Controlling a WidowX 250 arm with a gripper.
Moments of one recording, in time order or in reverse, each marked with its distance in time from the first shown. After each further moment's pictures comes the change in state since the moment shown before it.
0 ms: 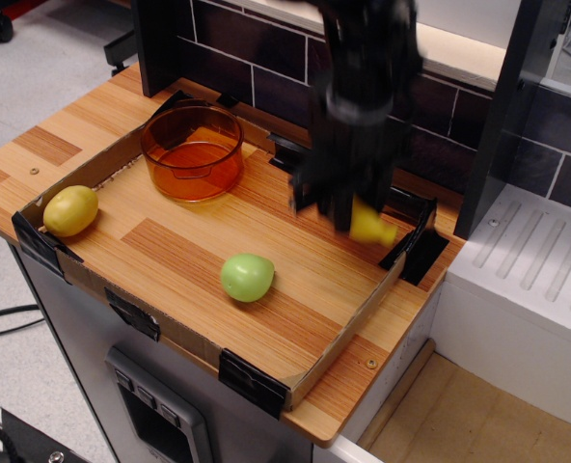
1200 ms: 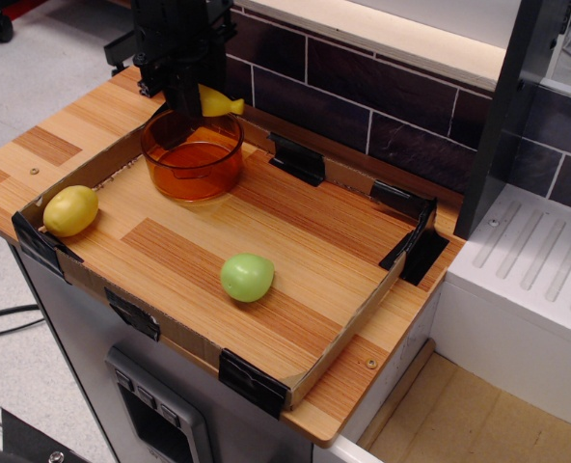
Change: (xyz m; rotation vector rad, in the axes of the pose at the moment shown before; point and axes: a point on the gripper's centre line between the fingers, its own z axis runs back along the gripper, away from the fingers) arm 0.143 0.043 0.009 0.101 -0.002 0.382
